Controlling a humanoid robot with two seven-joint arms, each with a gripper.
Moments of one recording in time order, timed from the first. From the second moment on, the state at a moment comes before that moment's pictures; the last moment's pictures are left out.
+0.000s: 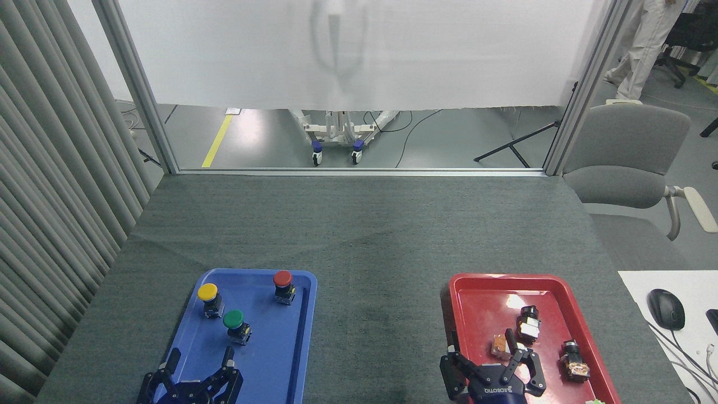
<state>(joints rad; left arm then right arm) 0.18 0.12 -0.04 -1.58 -1.32 0.03 0.14 0.17 0.15 -0.01 -1.59 1.68 -0.03 -0.10</state>
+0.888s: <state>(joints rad) 0.17 0.12 -0.07 -1.57 -1.33 -0.01 0.14 0.16 0.14 -0.01 -1.59 1.62 -0.05 -0.09</state>
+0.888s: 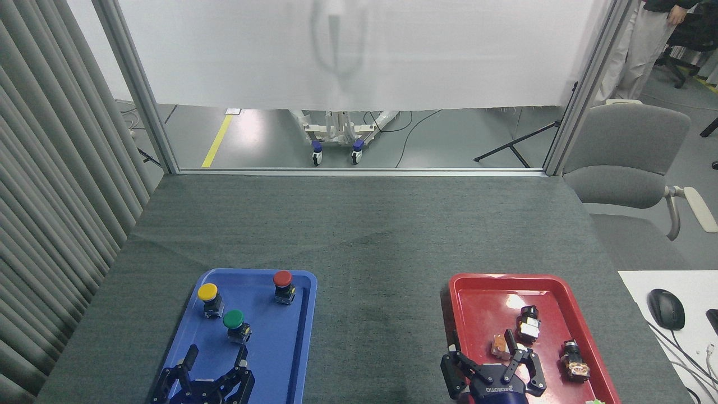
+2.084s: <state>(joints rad) -0.09 0.14 -0.10 -1.14 -1.35 -0.11 0.16 0.16 0.14 -0.01 -1.57 1.62 -0.05 -0.09</state>
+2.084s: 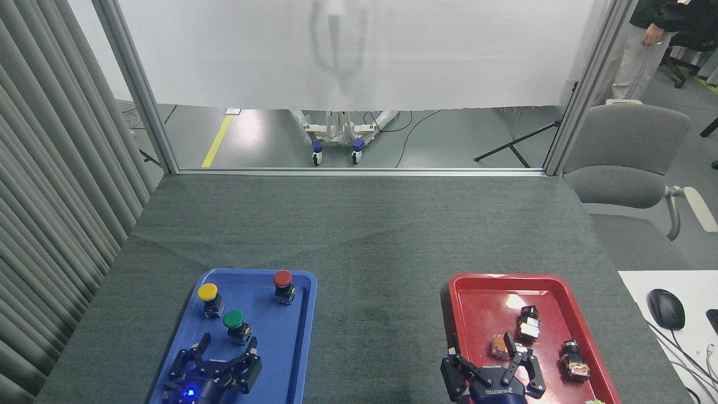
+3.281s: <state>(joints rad) -0.19 0.11 -0.19 -1.20 -1.35 -0.36 0.17 0.17 0.15 -0.05 -1.57 1.62 -0.04 -0.08</state>
